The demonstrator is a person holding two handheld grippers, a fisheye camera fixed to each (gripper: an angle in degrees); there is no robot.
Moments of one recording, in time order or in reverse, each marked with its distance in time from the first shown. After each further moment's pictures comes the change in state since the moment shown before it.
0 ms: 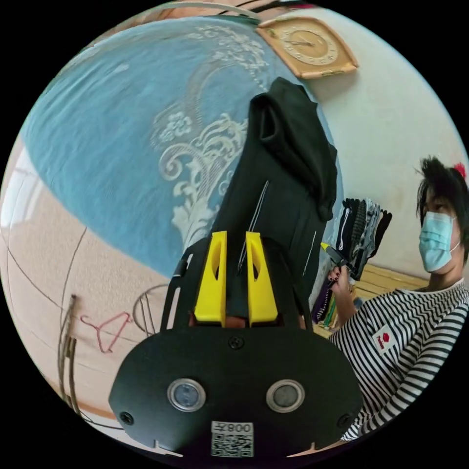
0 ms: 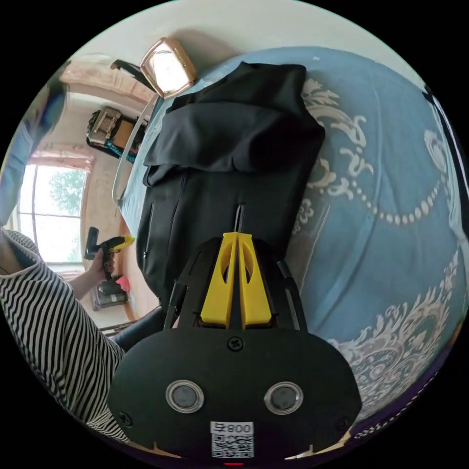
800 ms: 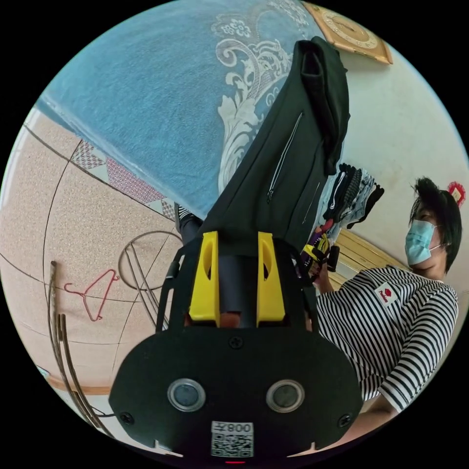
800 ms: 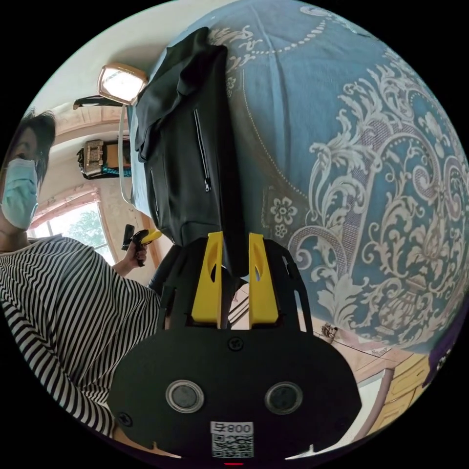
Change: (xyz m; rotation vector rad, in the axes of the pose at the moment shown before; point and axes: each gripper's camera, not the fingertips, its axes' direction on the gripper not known) left arm -0.128 0.115 -0.005 -0.327 0.151 -0.030; right arm 0.071 0.278 0.131 -0.149 -0.204 0.337
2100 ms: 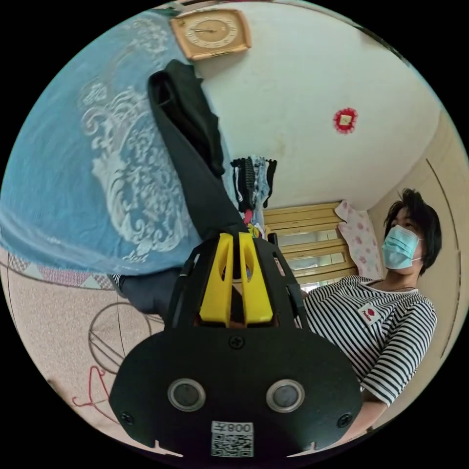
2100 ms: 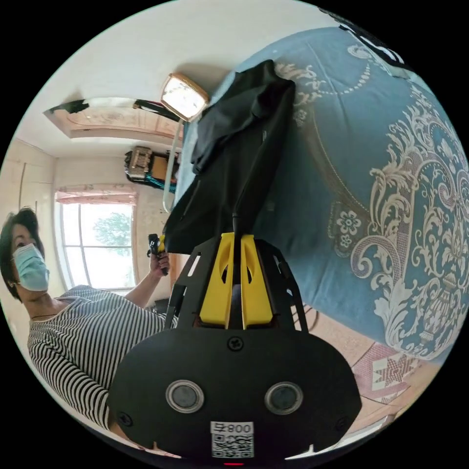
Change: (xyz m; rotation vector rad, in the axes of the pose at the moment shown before) left arm -0.014 0.185 -0.084 0.185 0.427 0.552; right arm 0.047 0.160 0.155 0.229 -0.160 -0.180
